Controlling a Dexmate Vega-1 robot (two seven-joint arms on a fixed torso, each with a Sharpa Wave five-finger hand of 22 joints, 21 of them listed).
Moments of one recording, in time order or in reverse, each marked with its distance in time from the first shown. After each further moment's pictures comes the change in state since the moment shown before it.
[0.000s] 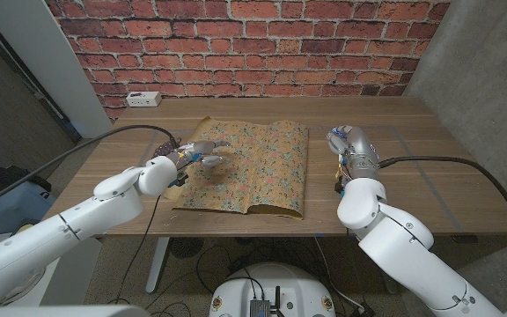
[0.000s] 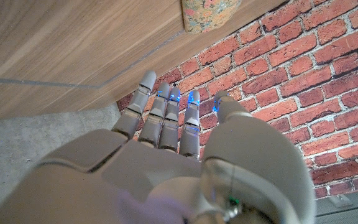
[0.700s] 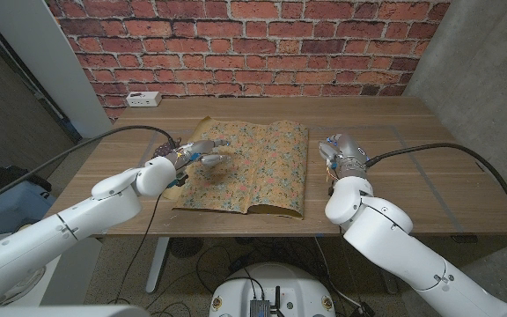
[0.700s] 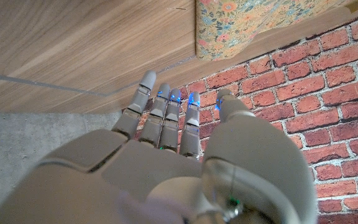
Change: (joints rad) left arm 0.000 0.013 0.002 0.011 -0.057 -0.030 0.029; left_hand -0.020 -0.001 0.000 0.008 0.000 0.005 0.005 0.000 0.000 0.007 0.007 0.000 0.000 0.015 0.004 0.000 0.000 0.005 0.005 0.000 0.000; right arm 0.153 -0.013 -0.141 0.051 0.061 -0.207 -0.013; right_hand -0.009 -0.027 -0.013 -0.006 -0.021 -0.011 -0.011 -0.015 0.000 -0.004 -0.004 -0.006 0.000 -0.008 -0.008 0.000 0.003 0.004 0.004 -0.001 0.000
